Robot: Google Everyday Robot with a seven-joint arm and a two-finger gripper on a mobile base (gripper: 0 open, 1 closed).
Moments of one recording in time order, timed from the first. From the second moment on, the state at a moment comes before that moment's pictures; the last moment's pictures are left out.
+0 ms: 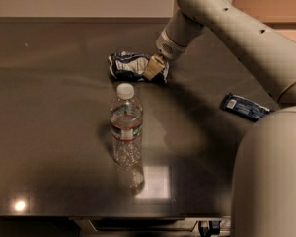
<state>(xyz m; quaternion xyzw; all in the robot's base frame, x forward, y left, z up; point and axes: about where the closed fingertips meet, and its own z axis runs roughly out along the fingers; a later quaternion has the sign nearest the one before) 0.700 -0.025 0.829 -0.51 0.82 0.13 0.21</state>
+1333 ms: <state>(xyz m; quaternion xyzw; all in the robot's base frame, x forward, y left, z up) 0.647 -0.052 0.927 -0.53 0.80 0.13 0.25</state>
